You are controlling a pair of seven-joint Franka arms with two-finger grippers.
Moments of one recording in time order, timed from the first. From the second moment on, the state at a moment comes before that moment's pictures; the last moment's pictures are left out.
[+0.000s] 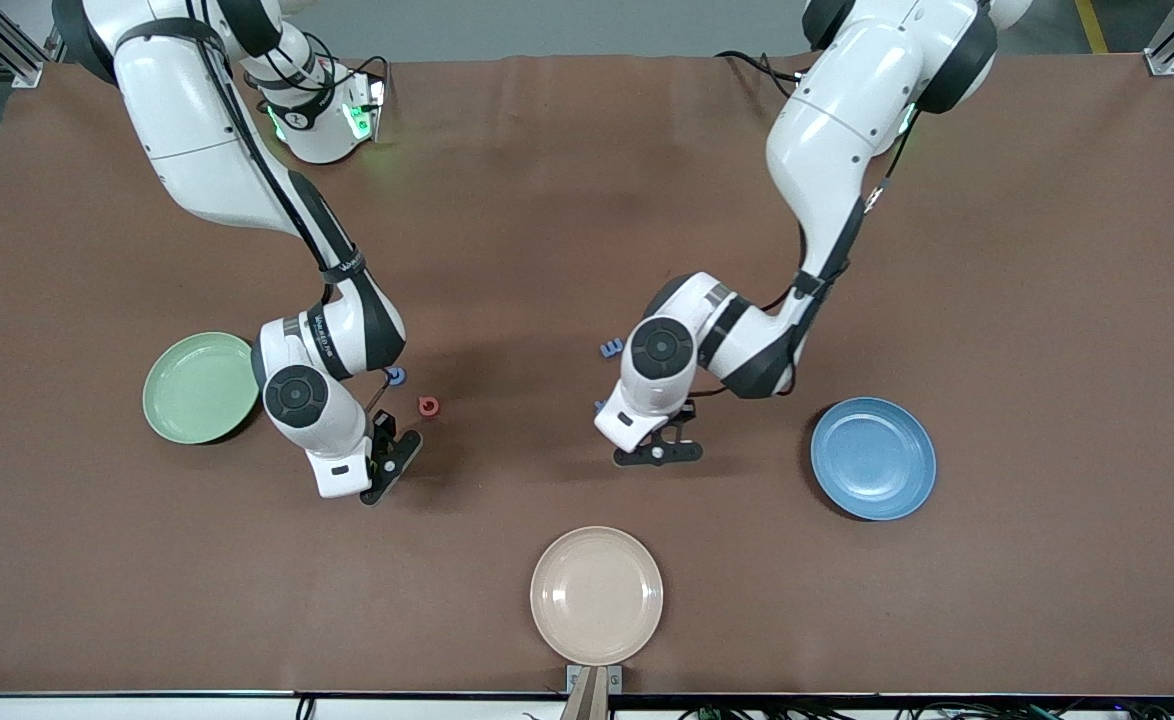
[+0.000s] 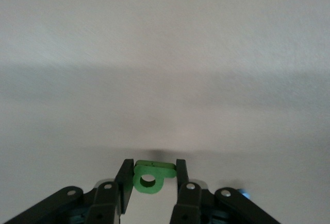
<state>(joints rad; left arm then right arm) -0.53 0.88 -0.12 -1.29 0.12 2.15 -0.70 0.29 0.73 -0.02 -1.66 -0.11 2.40 -0.65</state>
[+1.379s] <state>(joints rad) -0.10 0.73 -0.11 -1.43 0.16 1.94 -0.31 -0.15 0.47 -0.03 -1.93 -0.11 2.26 -1.01</state>
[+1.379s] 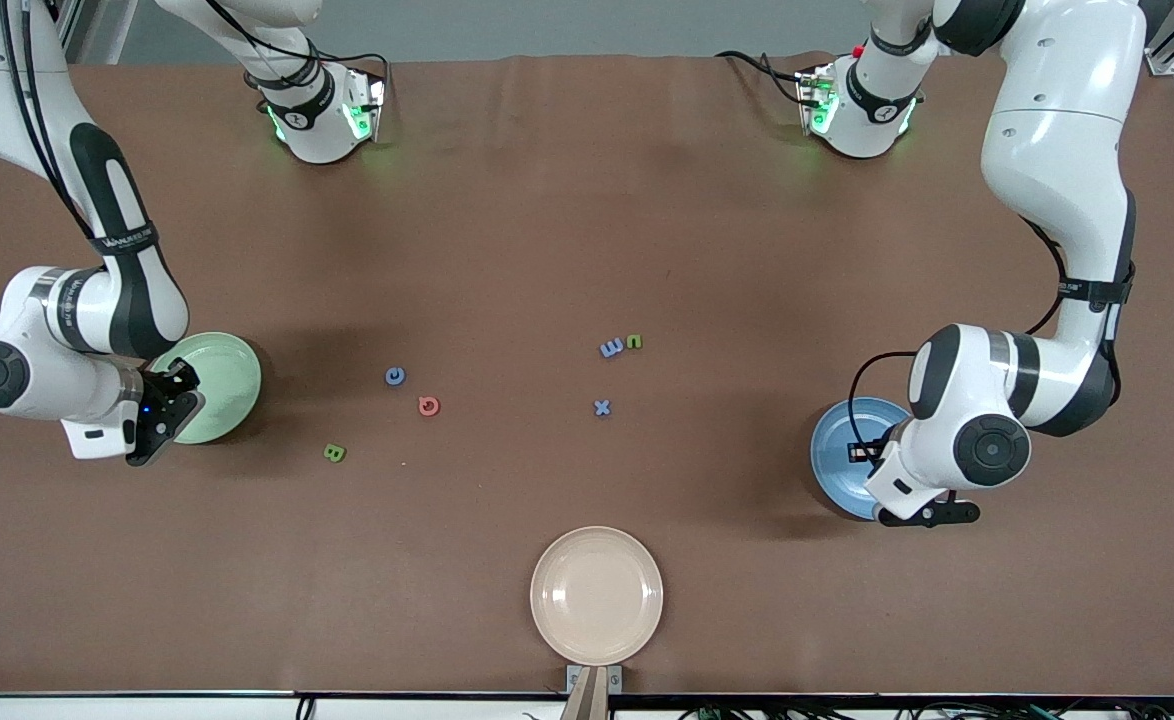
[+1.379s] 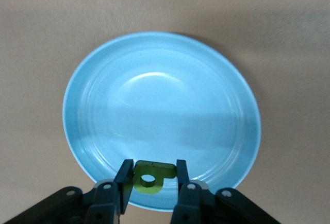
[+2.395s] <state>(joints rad) -0.39 0.77 -0.13 -1.43 0.16 2.20 -0.99 -0.11 0.42 -0.02 -2.00 -0.11 2.33 -0.61</state>
